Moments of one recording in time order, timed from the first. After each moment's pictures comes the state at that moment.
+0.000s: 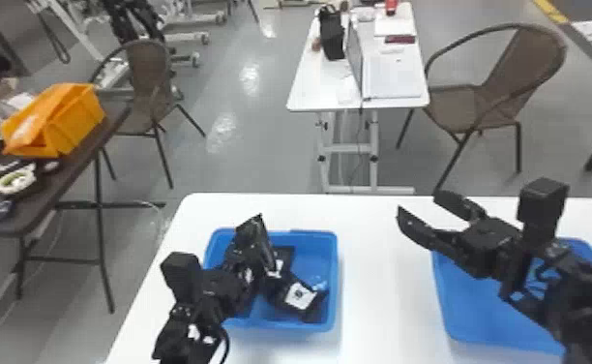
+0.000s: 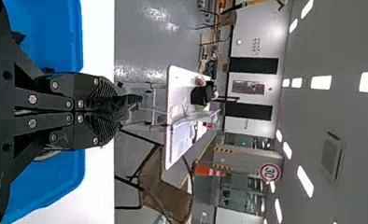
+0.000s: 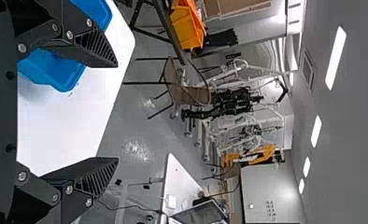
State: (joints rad) left arm 0.26 0.00 0.15 -1.60 0.05 -0.05 -0.30; right arm 0.04 -0.11 0.10 -1.68 -0.14 0.29 0.55
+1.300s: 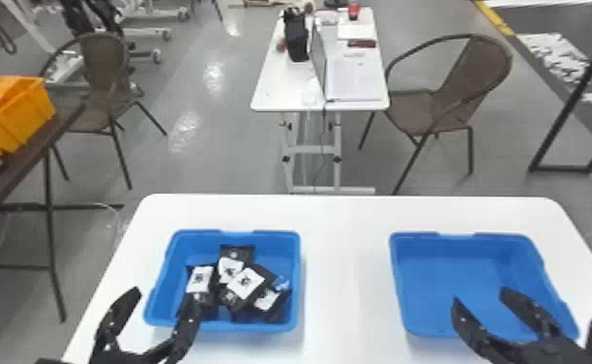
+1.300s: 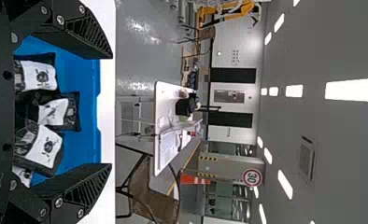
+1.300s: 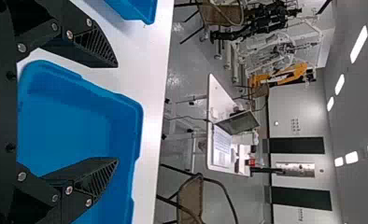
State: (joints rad) left arm 0.65 0.00 0.20 -1.84 0.13 -0.27 -0.29; right arm 0.59 -0.10 -0.12 -2.02 -0.10 0.24 0.37
